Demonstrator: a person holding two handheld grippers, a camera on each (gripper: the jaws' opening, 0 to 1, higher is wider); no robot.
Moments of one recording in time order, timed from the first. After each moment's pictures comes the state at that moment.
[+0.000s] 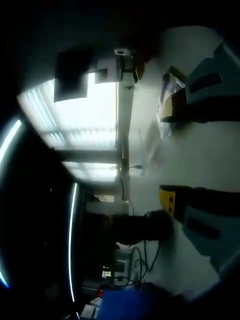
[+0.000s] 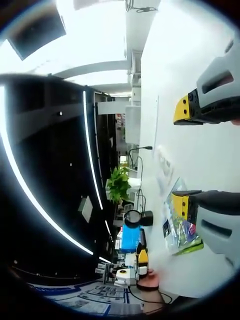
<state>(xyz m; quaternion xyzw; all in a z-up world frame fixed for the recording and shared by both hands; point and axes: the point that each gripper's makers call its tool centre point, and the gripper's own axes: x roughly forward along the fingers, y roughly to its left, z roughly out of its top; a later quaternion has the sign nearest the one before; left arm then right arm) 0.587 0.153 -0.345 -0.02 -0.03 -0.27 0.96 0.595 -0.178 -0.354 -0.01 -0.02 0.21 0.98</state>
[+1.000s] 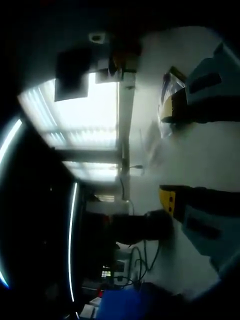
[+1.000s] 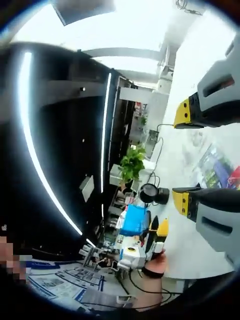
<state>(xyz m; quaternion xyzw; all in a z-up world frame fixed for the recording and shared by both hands) 0.586 0.153 -0.344 -0.02 -0.03 -0.27 0.96 0.542 -0.073 -0.273 -0.12 -0.10 0.26 0.95</state>
